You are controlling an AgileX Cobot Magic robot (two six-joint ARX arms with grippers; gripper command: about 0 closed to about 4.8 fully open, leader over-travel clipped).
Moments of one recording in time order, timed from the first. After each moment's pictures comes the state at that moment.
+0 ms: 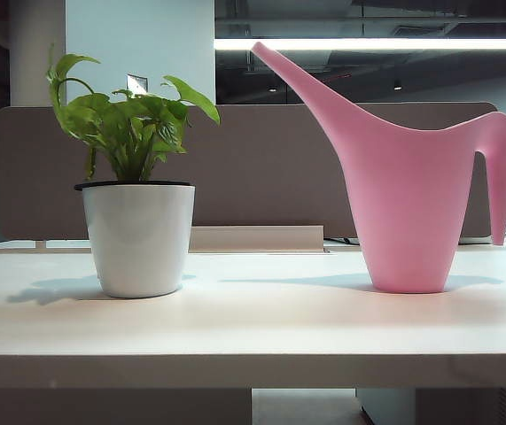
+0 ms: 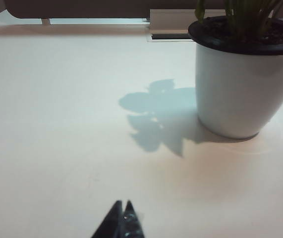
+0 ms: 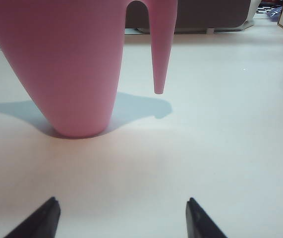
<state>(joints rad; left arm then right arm) -0.01 0.01 0.01 -0.17 0.07 0.01 0.02 0.00 0.01 -0.15 0.00 0.00</state>
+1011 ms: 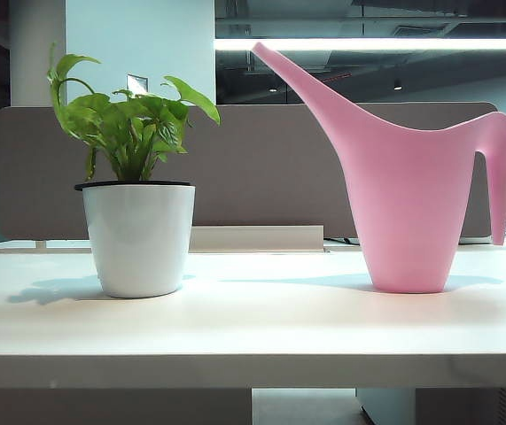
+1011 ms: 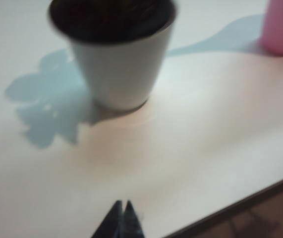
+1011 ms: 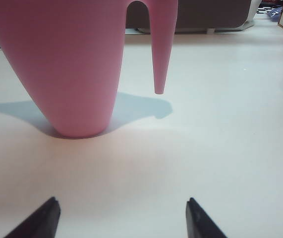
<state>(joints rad) -0.34 0.42 0.39 -0.38 0.07 0.01 0.02 0.00 0.01 -0.15 0.00 0.00</state>
